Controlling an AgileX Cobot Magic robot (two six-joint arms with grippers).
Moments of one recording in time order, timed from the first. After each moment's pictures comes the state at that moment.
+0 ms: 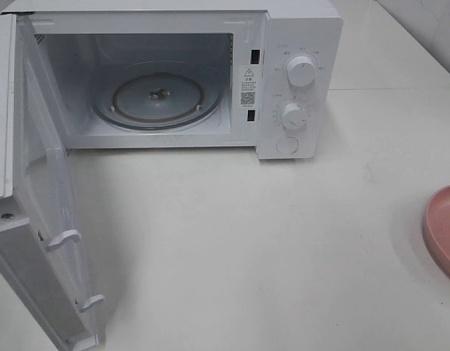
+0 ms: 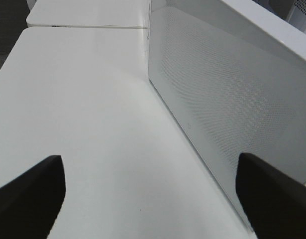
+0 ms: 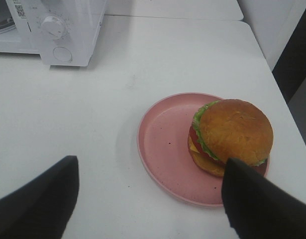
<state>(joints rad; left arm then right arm) 0.00 0.00 -0.50 -0.09 1.04 0.05 0.08 0.00 -0.51 -0.09 1.04 0.08</state>
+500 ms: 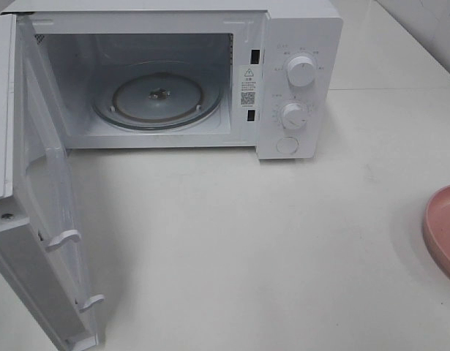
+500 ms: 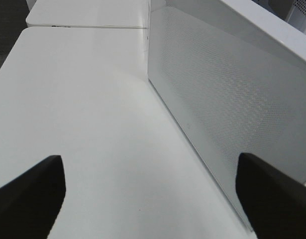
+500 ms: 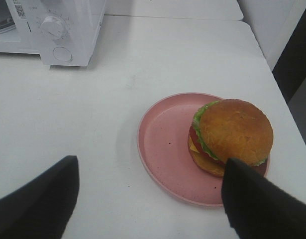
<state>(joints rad) 0.00 0.00 -0.50 -0.09 1.04 0.05 0.08 0.00 -0.51 -0.09 1.04 0.08</state>
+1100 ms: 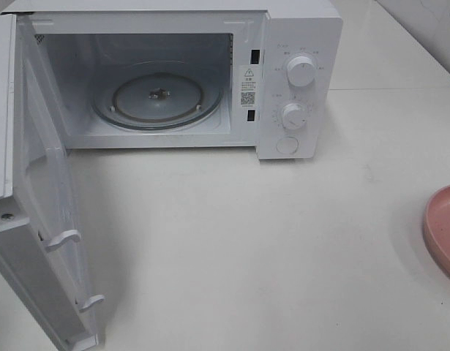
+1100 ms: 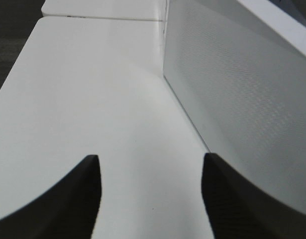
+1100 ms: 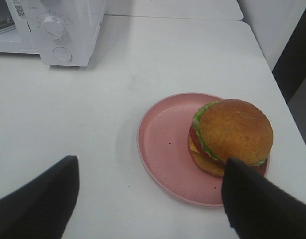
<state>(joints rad) 0.00 0.14 -0.55 -0.03 1.01 0.00 0.08 0.00 -0.51 -0.09 1.04 0.08</state>
